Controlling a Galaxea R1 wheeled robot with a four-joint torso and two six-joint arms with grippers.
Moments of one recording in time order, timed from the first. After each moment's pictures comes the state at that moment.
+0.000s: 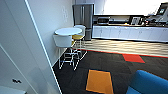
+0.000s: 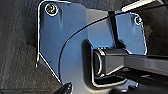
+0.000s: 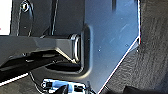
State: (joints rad) left arm 1.48 2.92 -2.66 1.11 -0.15 -1.10; right arm -1.56 3.03 -2.73 0.02 0.08 -0.06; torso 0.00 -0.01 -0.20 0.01
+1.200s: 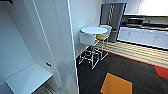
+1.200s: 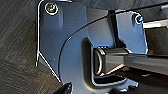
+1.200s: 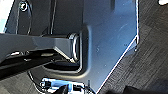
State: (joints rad) left arm 1.48 2.93 -2.66 1.11 -0.14 -1.10; right arm -1.56 3.03 -2.73 0.02 0.08 -0.06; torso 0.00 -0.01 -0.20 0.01
